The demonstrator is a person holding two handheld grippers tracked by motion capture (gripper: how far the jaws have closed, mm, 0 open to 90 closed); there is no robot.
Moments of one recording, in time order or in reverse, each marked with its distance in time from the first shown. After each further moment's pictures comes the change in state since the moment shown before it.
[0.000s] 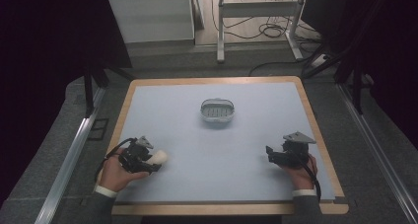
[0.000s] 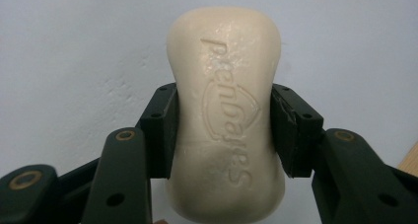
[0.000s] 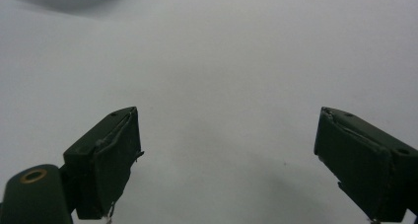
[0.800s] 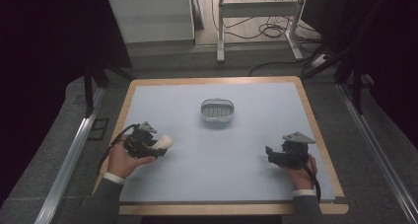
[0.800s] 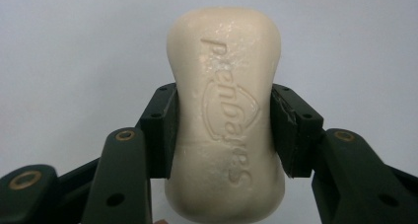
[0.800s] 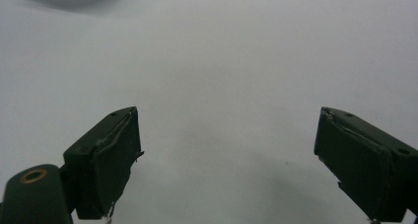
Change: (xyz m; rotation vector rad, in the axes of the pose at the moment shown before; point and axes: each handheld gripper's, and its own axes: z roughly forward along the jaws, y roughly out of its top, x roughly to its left) left arm 0.013 0.038 -0.005 -0.095 0.019 -0.023; right arm 0.000 -0.001 0.001 0.004 -0.001 -0.006
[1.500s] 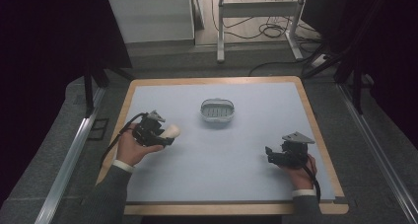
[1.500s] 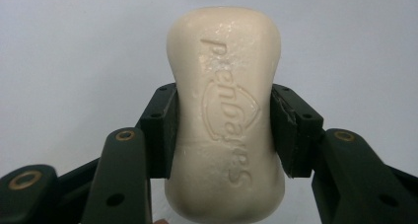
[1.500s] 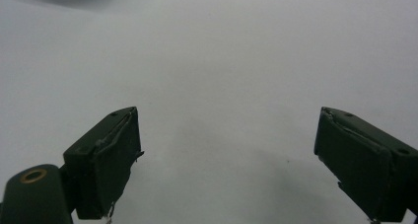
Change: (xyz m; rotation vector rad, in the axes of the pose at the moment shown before) left arm 0.002 0.038 0.007 -0.024 0.001 0.025; right arm 0.000 -0.001 0.002 0.009 0.000 -0.003
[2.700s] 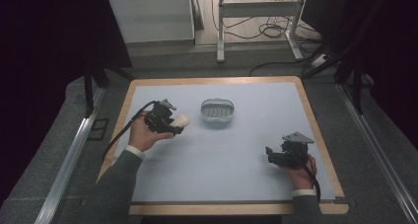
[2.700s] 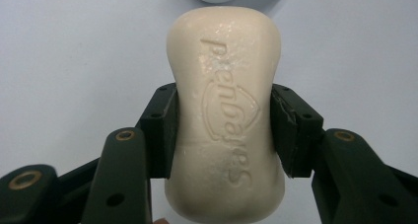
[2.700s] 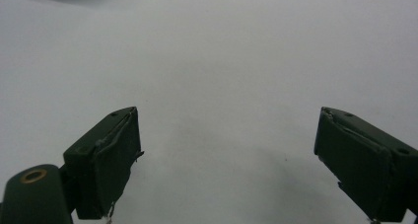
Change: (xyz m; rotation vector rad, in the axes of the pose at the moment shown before) left arm 0.010 0.042 0.019 0.003 -0.008 0.026; right arm -0.001 -0.001 0.001 0.009 -0.005 -0.004
